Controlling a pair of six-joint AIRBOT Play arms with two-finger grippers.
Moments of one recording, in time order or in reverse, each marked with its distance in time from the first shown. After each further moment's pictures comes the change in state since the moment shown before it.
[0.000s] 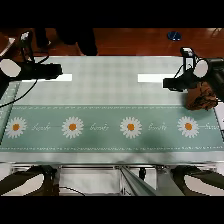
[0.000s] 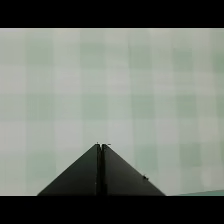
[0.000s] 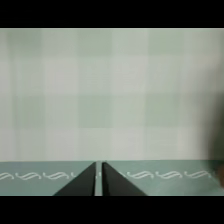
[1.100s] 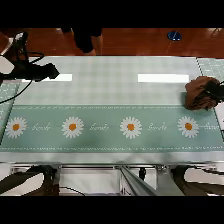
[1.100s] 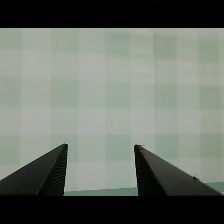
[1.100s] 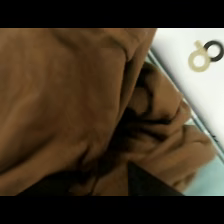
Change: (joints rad) left arm 0.058 -0.015 0.037 0.034 -0.113 0.000; right arm -0.586 -0.147 -0.043 0.126 -0.202 -0.006
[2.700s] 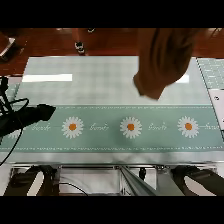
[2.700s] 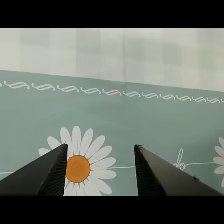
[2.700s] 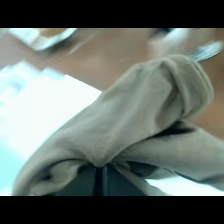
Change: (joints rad) left arm 0.102 0.746 -0.614 -0.208 -0.106 0.075; right arm 0.711 0.351 0.771 0.442 0.478 -0.403
